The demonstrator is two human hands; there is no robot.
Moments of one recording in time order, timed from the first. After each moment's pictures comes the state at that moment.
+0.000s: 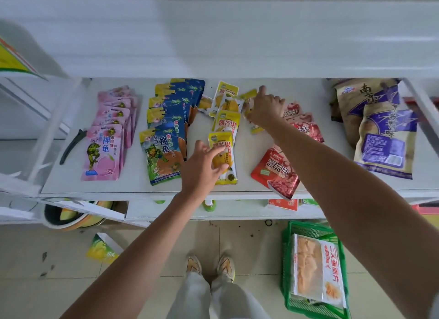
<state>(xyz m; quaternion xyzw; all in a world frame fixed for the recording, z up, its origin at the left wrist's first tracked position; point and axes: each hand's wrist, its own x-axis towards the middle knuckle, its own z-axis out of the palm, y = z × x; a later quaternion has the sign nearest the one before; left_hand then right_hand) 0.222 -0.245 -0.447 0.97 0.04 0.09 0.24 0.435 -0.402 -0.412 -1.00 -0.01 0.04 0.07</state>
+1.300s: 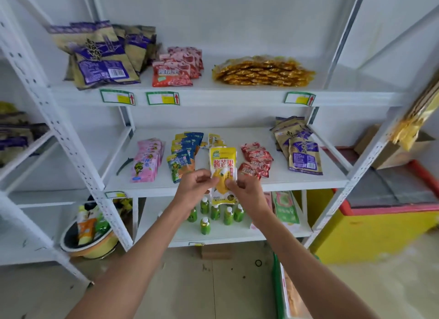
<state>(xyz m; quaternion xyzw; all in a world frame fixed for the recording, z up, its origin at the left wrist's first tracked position) -0.049 -0.263 -0.264 0.75 0.04 0.04 0.66 -0.027 -0.443 -0.283 -0.79 -0.10 -0.02 0.60</state>
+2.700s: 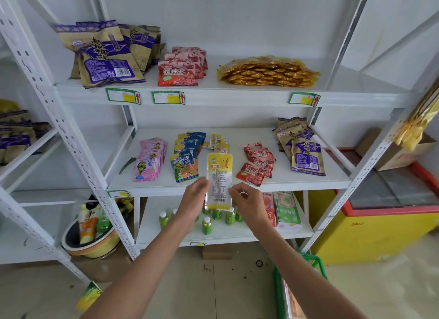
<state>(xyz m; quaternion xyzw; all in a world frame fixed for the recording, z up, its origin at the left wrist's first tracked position) -0.062 -0.262 -0.294 0.69 0.09 0.03 0.72 -0.046 -0.436 -0.304 -0.78 -0.06 -0.02 0.62</state>
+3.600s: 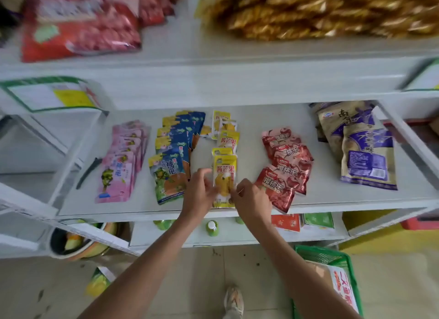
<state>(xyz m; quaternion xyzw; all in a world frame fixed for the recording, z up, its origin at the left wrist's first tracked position) 0.196 -0.241 -0.436 0.88 0.09 0.07 0.46 0.202 -0.405 -0.421 -0.95 0.03 0.04 0.30</state>
